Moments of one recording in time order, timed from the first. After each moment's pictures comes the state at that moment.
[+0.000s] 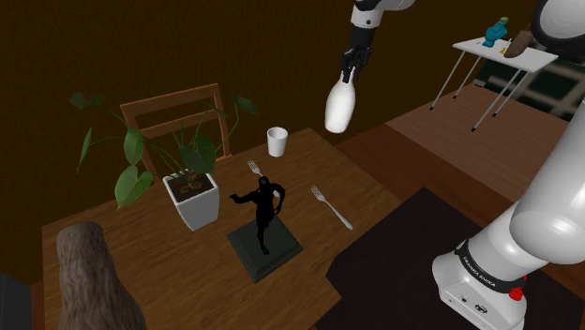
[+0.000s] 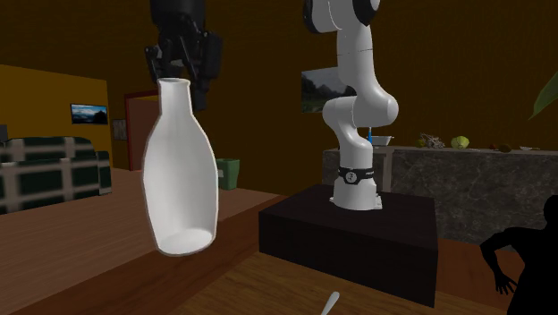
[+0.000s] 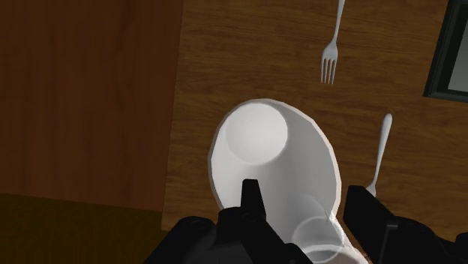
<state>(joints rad) -0.08 0.28 -0.11 -1.59 0.03 1.84 -0.26</state>
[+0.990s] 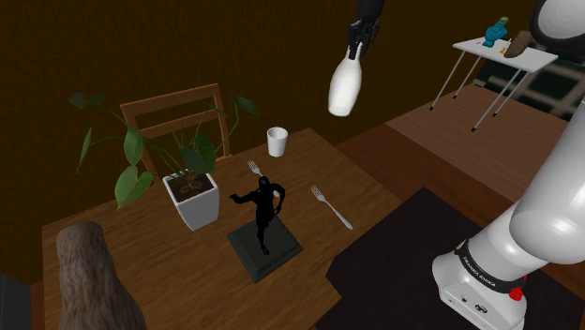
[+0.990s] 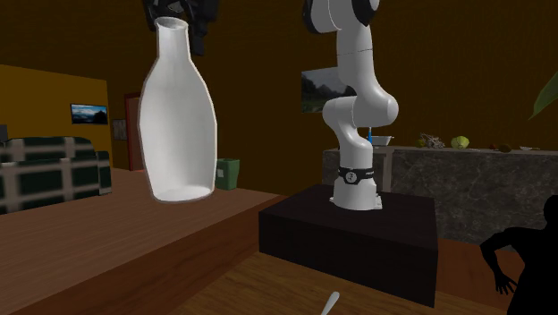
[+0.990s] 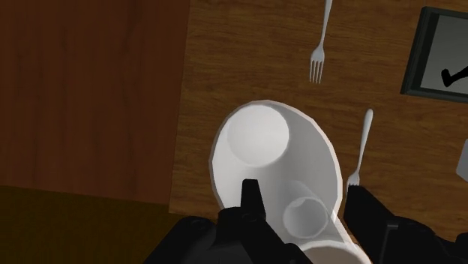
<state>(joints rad) -0.08 0.29 -0.11 -1.38 0.03 1.63 -0.26</state>
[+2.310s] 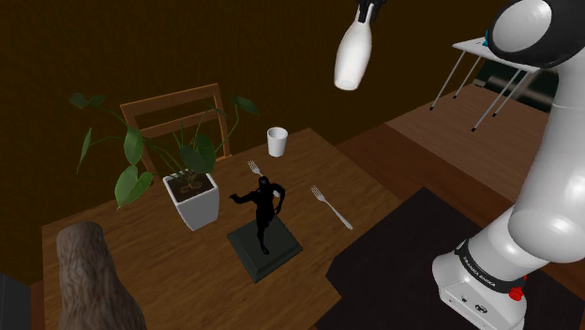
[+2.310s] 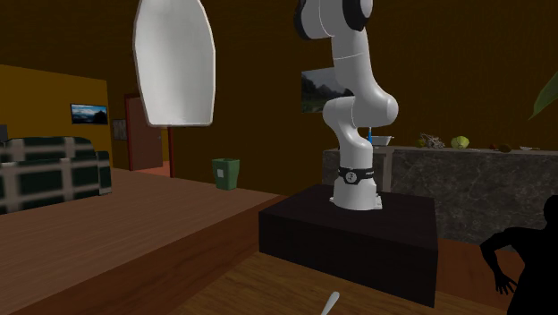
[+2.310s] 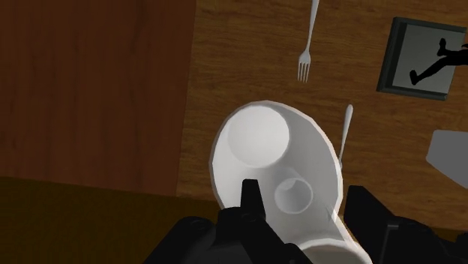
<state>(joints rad) -0.10 0.44 -0.11 -0.86 0.05 1.26 -0.26</state>
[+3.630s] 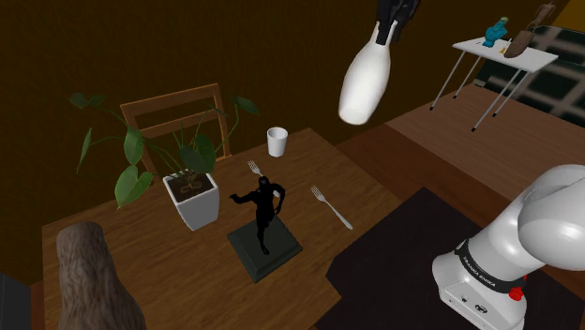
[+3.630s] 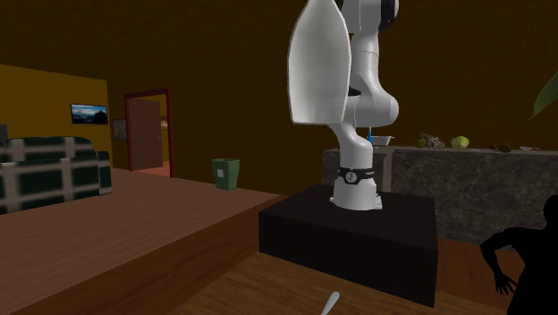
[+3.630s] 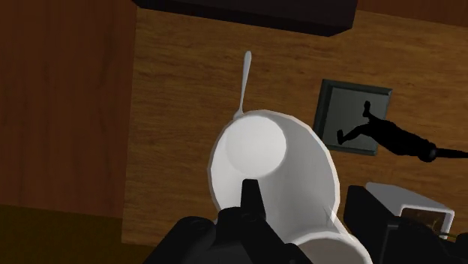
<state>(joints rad) 0.07 -0.28 0.02 -1.77 0.02 1.46 0.02</state>
